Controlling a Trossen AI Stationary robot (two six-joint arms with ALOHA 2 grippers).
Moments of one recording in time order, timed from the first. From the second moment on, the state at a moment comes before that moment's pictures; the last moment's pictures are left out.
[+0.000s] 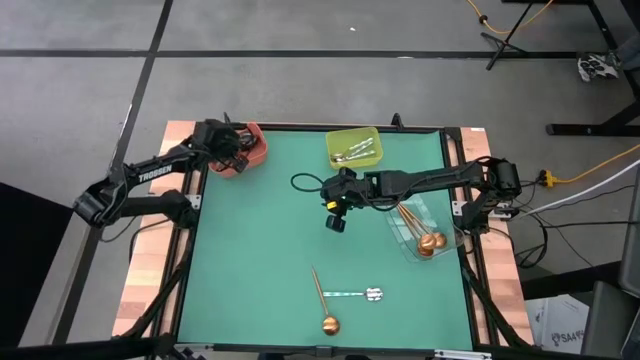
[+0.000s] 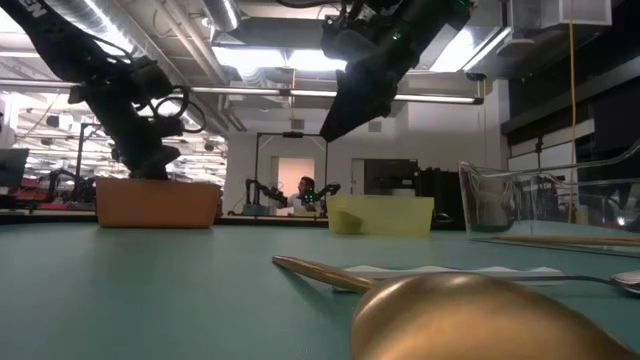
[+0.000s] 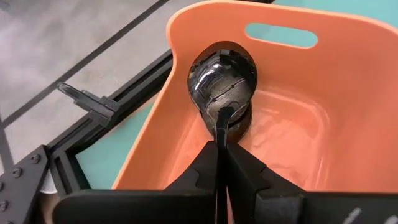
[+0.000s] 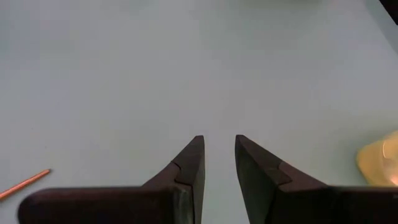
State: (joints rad) left arm 0.99 1.07 0.43 -0.15 -0.13 0.19; right arm 0.01 1.74 1.30 -0.41 0.15 0.16
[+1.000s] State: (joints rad) left arm 1.02 1.15 0.43 -0.14 -0.06 0.21; right arm 0.01 1.74 1.30 -0.41 0.15 0.16
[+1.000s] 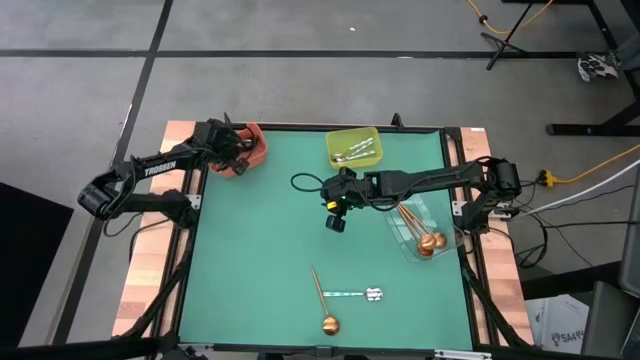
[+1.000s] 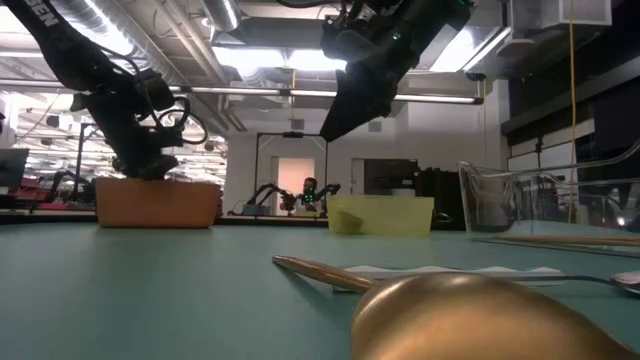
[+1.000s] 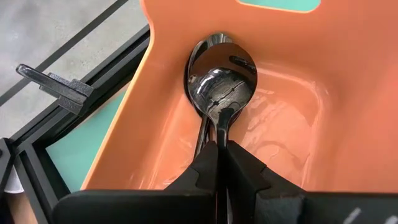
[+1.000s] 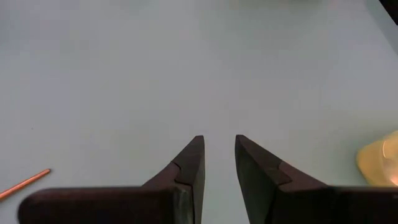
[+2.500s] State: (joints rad) left arm 1.02 1.15 0.43 -0.14 -0.07 0.21; right arm 0.03 1.74 1.30 -0.41 0.15 0.24
